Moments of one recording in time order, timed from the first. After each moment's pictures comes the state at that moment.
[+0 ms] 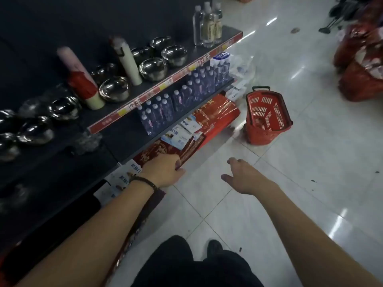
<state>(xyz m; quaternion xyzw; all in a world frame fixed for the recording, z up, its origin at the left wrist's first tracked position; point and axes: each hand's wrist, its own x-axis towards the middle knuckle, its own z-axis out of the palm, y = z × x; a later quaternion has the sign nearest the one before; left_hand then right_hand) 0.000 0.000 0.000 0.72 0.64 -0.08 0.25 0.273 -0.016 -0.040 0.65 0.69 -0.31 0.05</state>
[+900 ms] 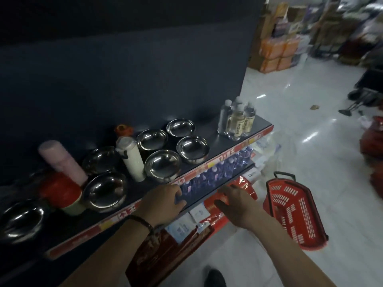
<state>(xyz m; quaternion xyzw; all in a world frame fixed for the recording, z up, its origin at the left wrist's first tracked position) -0.053 0.406 0.028 0.69 0.69 0.07 0.21 0.206 0.433 0.029 0.57 0.79 -0.24 -0.05</state>
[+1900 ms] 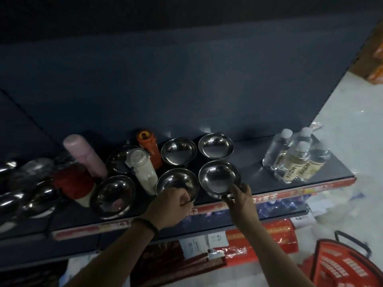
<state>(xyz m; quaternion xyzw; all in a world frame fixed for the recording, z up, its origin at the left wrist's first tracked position) -0.050 0.533 0.003 0.50 0.81 0.18 0.27 0.160 0.680 -0.088 0.47 0.82 -0.27 -0.19</state>
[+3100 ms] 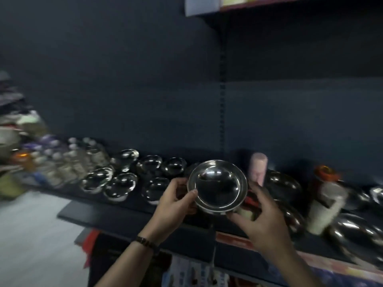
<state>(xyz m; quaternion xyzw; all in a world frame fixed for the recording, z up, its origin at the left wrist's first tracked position) -0.363 0.141 0.106 0.20 0.70 0.64 0.23 -0.193 0.323 0.088 0.18 0.77 -0.53 -0.30</state>
